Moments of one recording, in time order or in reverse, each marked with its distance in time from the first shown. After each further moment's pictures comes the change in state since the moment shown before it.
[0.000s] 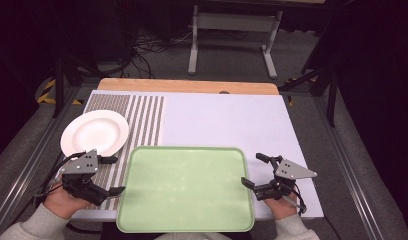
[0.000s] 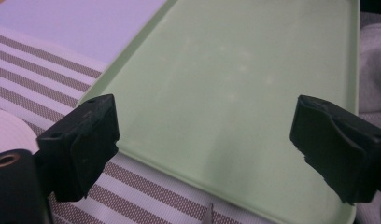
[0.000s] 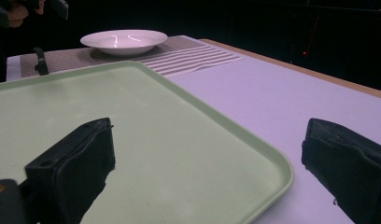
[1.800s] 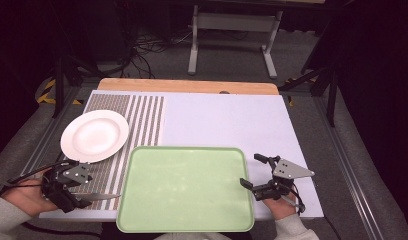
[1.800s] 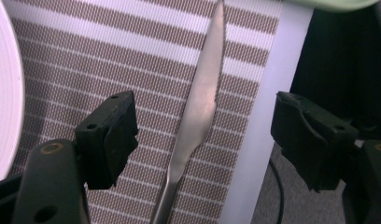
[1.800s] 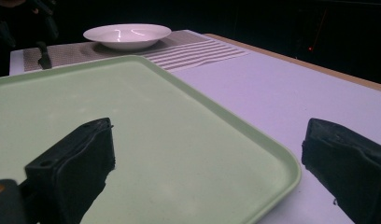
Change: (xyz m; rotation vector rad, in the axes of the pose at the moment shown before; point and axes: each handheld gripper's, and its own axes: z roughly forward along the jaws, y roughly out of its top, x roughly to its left) left arm 0.025 -0.033 -0.019 0.625 -0.099 0.116; right arm 0.000 -0.001 0.004 0.022 0.018 -0.003
